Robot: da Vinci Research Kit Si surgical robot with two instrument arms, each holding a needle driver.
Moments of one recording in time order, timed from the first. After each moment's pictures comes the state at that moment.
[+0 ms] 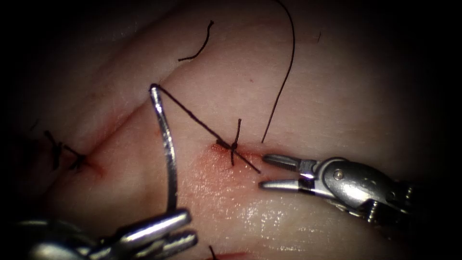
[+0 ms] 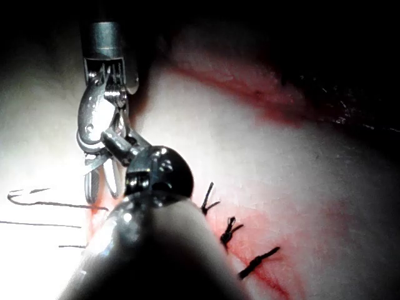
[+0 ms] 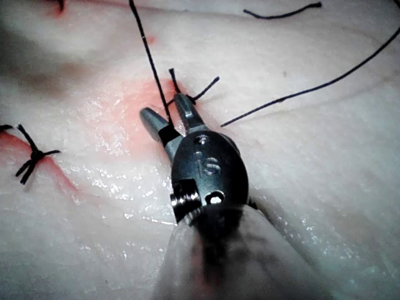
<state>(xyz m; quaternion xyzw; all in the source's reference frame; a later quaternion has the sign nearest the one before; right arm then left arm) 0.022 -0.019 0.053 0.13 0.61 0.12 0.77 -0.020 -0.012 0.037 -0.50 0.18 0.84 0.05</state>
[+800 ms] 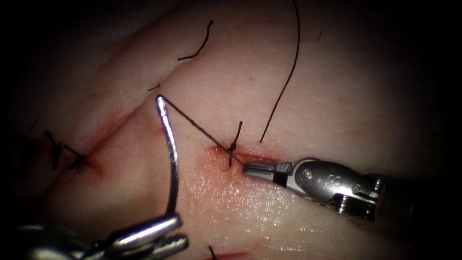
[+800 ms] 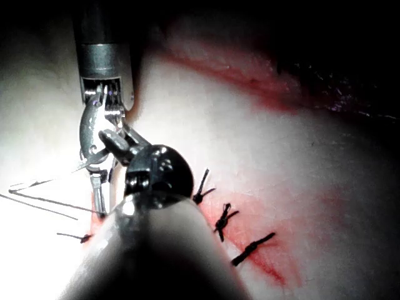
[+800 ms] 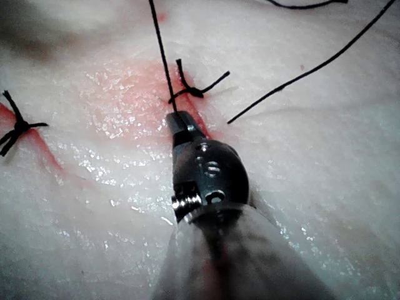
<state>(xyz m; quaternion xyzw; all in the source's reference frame) 0.022 -0.021 0.059 0.12 0.54 0.10 0.83 -0.019 -0.012 0.038 -0.52 0.18 0.84 0.05</state>
